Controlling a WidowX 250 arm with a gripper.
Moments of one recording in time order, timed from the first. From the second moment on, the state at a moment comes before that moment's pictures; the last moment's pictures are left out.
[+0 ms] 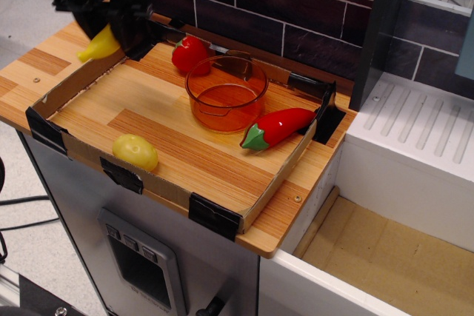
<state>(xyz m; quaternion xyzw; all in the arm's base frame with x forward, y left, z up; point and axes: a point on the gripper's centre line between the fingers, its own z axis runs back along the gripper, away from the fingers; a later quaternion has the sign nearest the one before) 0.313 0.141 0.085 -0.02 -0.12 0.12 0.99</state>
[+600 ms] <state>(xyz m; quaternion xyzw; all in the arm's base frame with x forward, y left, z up) 0.340 0.065 0.075 -0.01 -0.09 0.12 0.99</state>
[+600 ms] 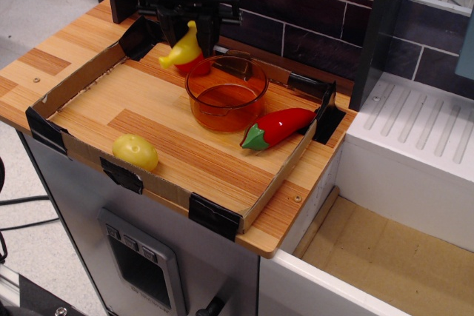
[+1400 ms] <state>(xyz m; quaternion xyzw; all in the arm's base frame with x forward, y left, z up) 0.353 0.050 0.048 0.01 -0.08 0.11 0.99</state>
